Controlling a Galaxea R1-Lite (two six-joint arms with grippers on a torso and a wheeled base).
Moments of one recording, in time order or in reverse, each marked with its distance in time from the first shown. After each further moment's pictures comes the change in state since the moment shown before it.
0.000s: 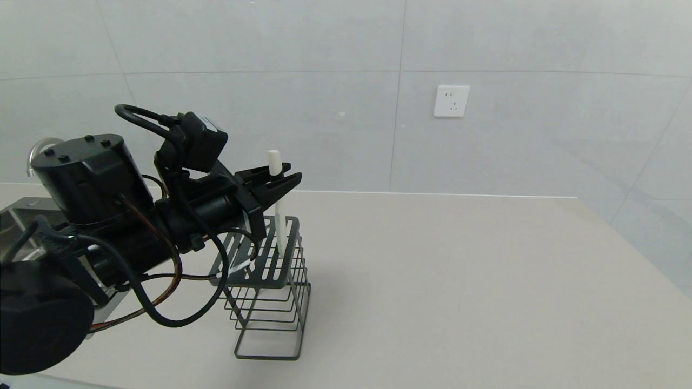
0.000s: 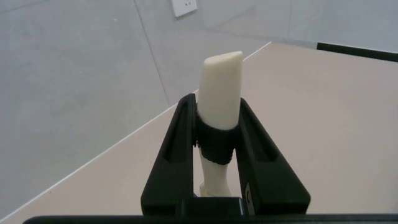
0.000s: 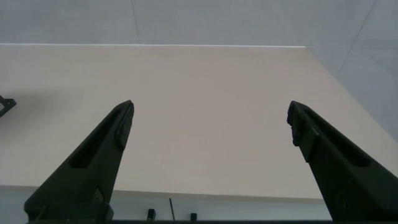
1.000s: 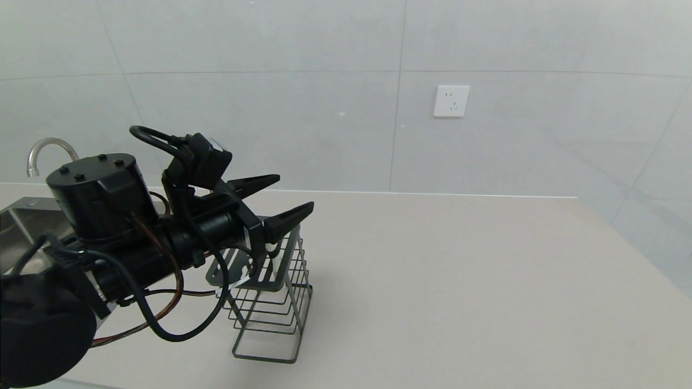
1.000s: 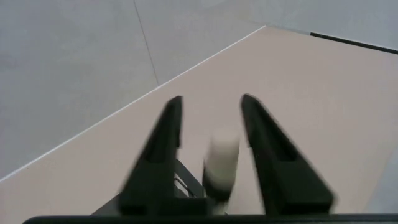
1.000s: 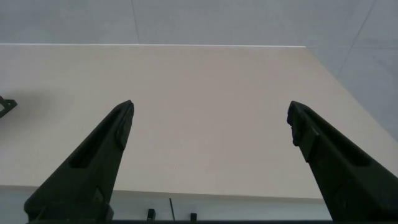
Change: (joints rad) left arm 0.011 0.013 0.061 -0.014 -0.001 -0.034; right arm 0.000 0.000 0.000 0.000 0.000 0.000
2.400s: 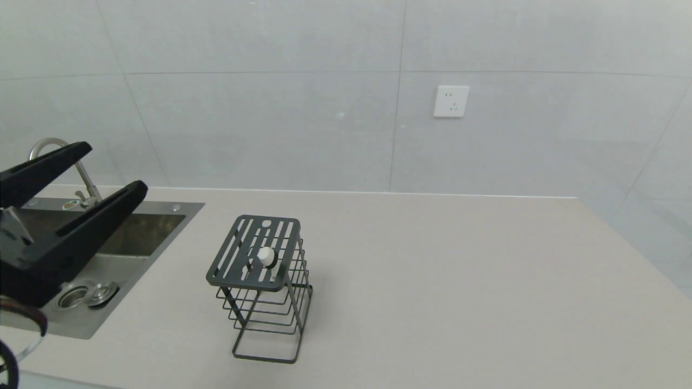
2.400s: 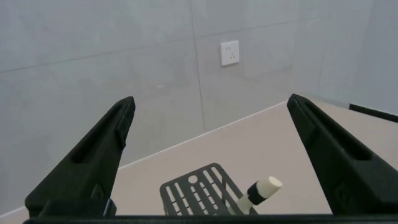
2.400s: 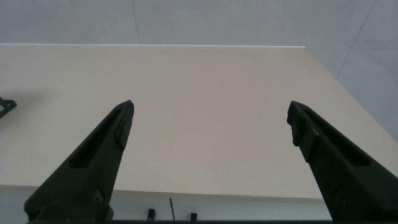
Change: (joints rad) left arm 0.219 -0.625 0.275 -0.003 0.000 -0.126; right arm 0.000 0.000 0.000 0.000 0.000 0.000
